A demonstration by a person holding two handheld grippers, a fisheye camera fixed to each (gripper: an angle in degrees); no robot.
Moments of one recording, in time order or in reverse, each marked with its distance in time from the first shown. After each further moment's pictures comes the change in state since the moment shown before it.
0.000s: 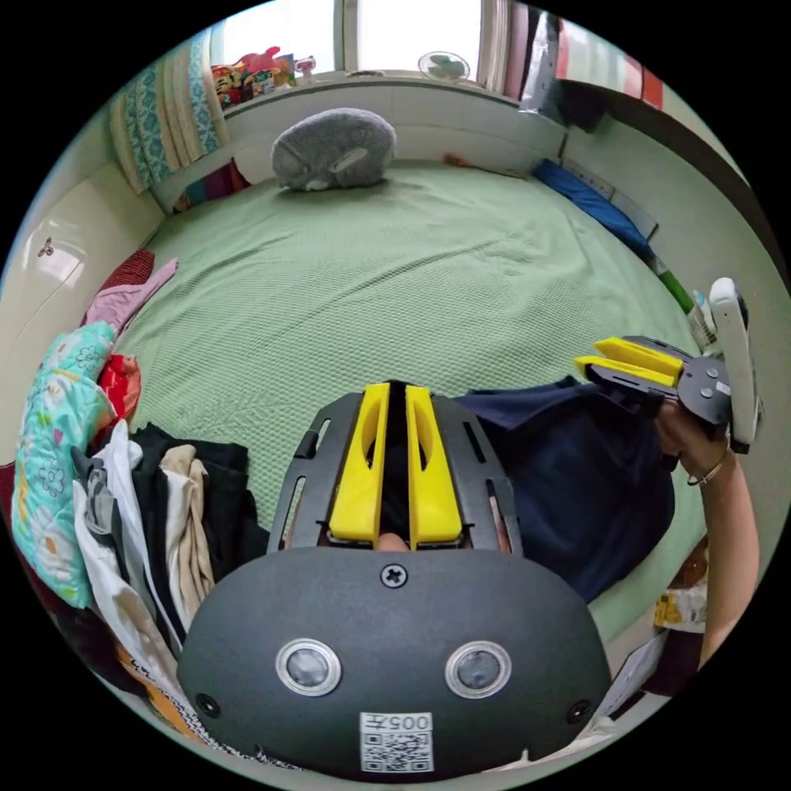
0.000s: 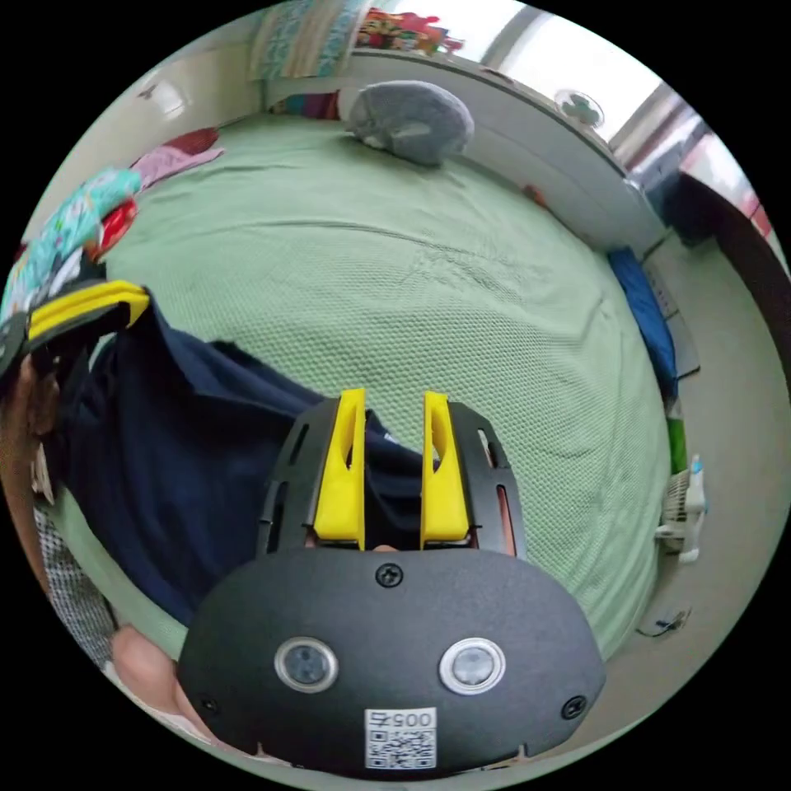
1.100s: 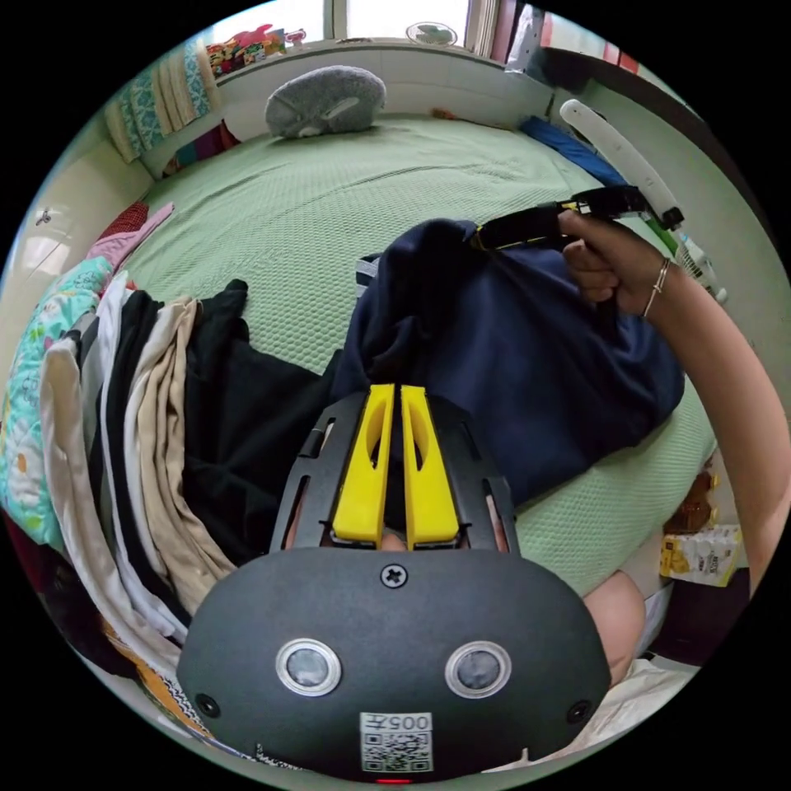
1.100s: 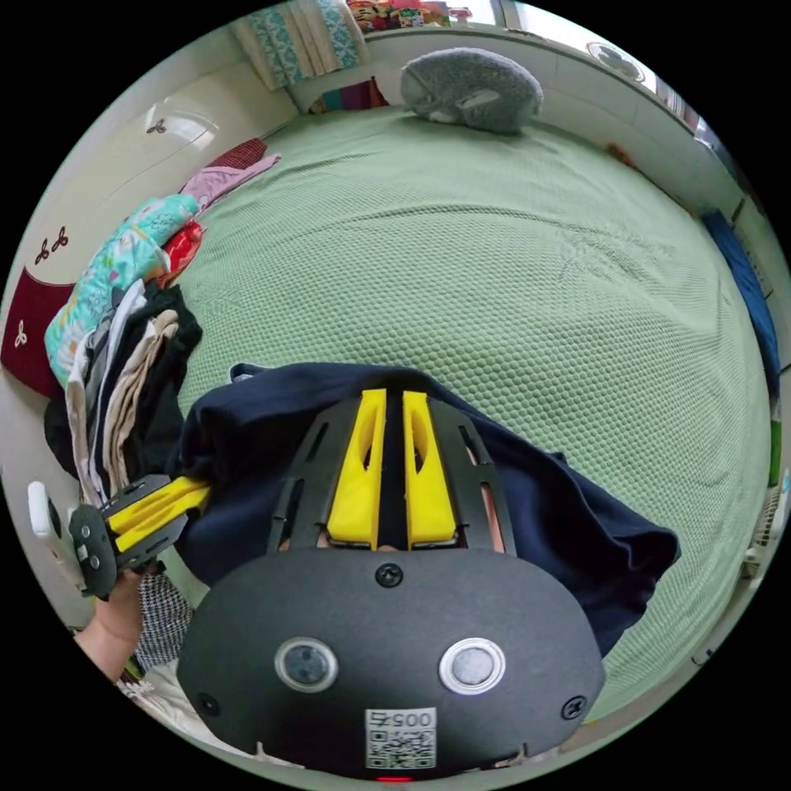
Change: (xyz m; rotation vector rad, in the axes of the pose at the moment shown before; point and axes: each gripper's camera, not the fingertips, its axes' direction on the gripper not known) left arm 0.012 0.140 0.004 -0.080 0.037 0.069; right arm -0.092 -0.033 0.081 -0.016 -0.265 -0.090
